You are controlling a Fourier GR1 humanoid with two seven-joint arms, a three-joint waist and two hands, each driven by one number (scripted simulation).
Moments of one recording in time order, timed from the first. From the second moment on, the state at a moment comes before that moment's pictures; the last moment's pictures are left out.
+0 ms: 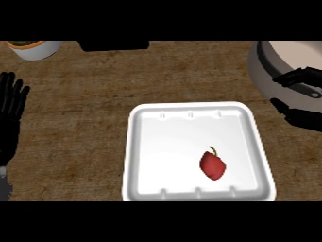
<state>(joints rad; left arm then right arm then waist) -0.08 0.43 0.00 -1.64 0.34 0.24 -0.03 -0.31 -0.71 0.15 -1.56 -0.12 0.00 0.00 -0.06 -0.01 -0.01</state>
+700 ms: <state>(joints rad) -0.22 0.37 -0.04 -1.58 0.30 0.25 0.01 0.07 -0.98 0.17 -2.00 0.19 0.05 -0.01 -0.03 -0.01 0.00</state>
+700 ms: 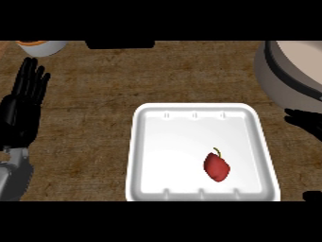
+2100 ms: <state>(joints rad) -0.26 0.29 0.01 -1.54 0.23 0.19 0.03 -0.11 -0.57 0.57 -2.00 0.60 0.39 0.61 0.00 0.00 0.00</state>
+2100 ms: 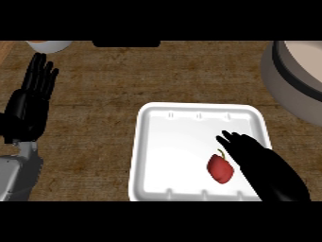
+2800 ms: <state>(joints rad) -0.27 0.25 0.05 -1.53 0.19 0.15 0.03 -0.10 -0.41 0.56 -1.81 0.84 0.37 0.53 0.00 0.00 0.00</state>
